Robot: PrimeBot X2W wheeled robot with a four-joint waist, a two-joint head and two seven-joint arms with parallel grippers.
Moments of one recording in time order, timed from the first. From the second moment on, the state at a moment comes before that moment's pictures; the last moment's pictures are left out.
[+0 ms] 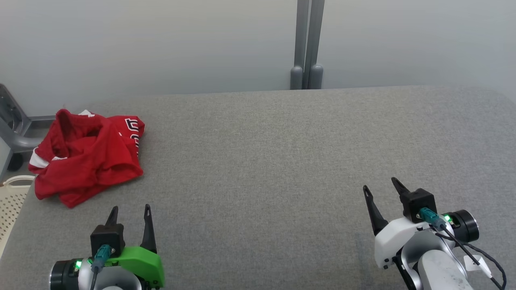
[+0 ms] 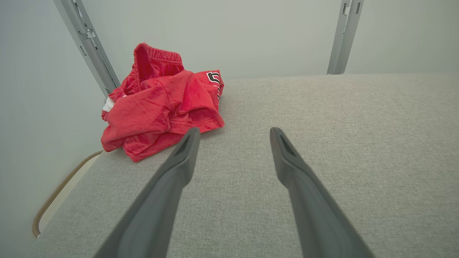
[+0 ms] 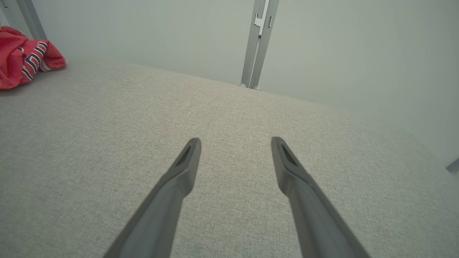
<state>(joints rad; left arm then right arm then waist) -0.11 0.17 -0.19 0.41 -0.22 0.12 -0.16 -0.17 -0.05 0.03 0.38 -0.10 0.13 -0.09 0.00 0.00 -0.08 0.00</state>
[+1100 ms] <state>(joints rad) -0.09 0.18 -0.20 0.36 -0.30 0.08 -0.14 -0.13 -0.05 0.00 0.43 0.10 0.13 -0.17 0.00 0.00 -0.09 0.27</state>
